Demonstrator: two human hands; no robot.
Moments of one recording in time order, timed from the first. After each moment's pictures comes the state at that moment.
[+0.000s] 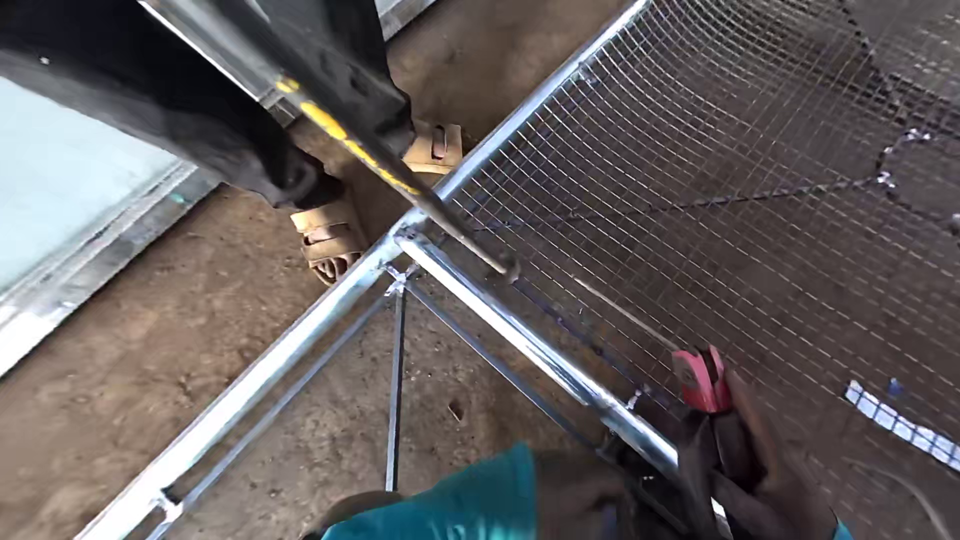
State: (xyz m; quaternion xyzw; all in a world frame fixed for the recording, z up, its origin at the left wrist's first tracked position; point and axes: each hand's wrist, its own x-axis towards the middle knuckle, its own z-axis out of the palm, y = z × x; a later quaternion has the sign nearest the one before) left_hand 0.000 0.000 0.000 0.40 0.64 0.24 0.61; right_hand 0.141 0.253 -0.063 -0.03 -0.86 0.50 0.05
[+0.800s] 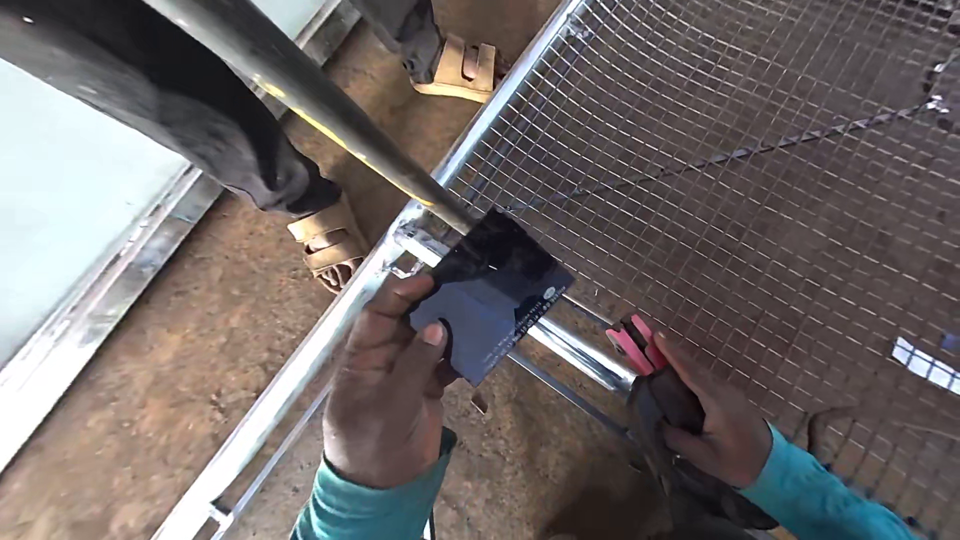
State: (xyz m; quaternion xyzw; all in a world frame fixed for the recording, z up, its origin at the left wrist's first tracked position) left_hand -0.058 -0.076 0.013 0.02 0.66 0.75 0.08; right_hand 0.089 0.204 -0.093 -0.01 -0.89 0.45 -0.02
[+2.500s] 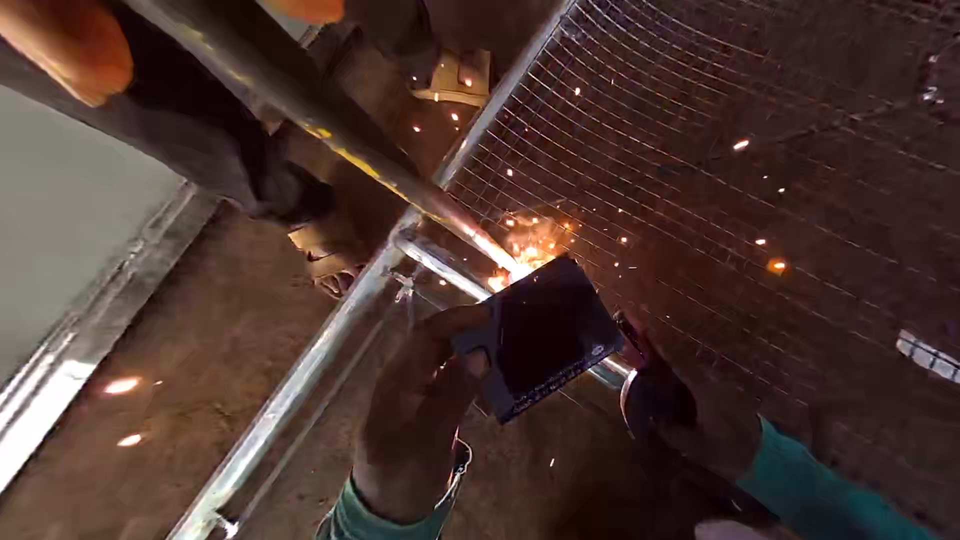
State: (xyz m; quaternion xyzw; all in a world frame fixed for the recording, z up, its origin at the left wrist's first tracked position) left_hand -0.046 -0.077 0.014 0.10 0.73 0.67 0.12; right_hand 0.077 0.187 -0.064 -0.06 -0.89 0.44 -0.07
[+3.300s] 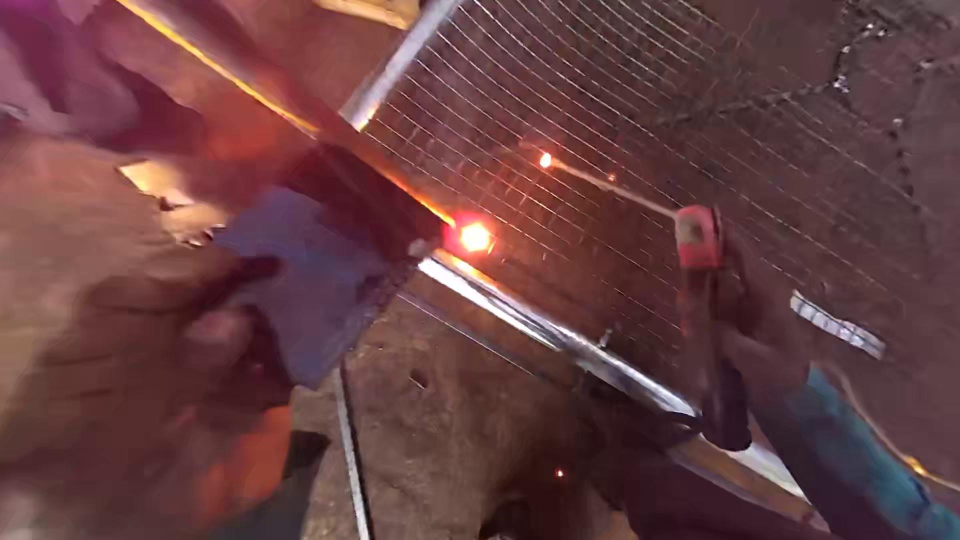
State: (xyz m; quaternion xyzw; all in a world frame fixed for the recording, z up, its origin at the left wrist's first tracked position) left_hand -0.056 -0.123 0.018 0.01 0.72 0.68 0.12; right_hand 0.096 0.294 -0.078 -0.06 -0.76 0.65 0.05
